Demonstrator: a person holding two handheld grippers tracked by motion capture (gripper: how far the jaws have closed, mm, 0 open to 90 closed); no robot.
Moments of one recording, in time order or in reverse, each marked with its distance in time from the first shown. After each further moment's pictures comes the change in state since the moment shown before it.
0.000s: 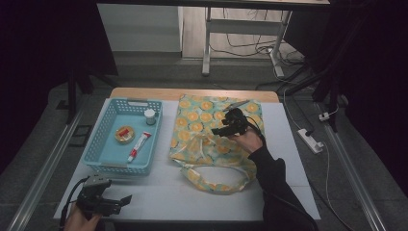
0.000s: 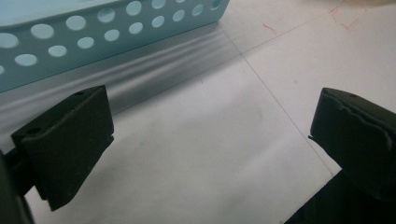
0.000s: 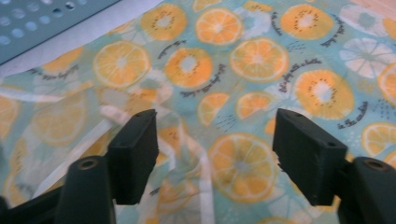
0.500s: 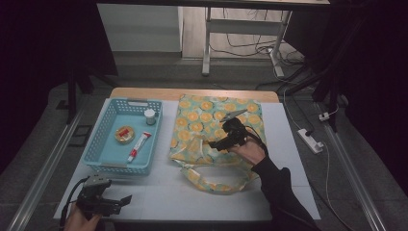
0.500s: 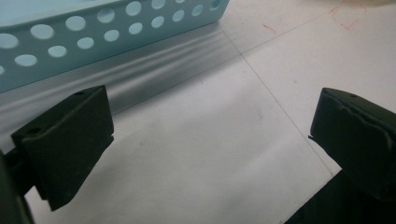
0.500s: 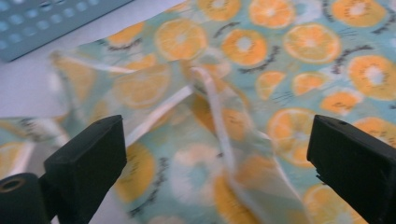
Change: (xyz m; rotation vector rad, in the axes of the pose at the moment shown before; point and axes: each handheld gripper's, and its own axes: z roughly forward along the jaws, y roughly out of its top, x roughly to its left) left arm 0.000 0.000 0.000 0.000 0.000 0.003; right arm 0.045 -0.012 -0.021 0.028 0.030 -0.047
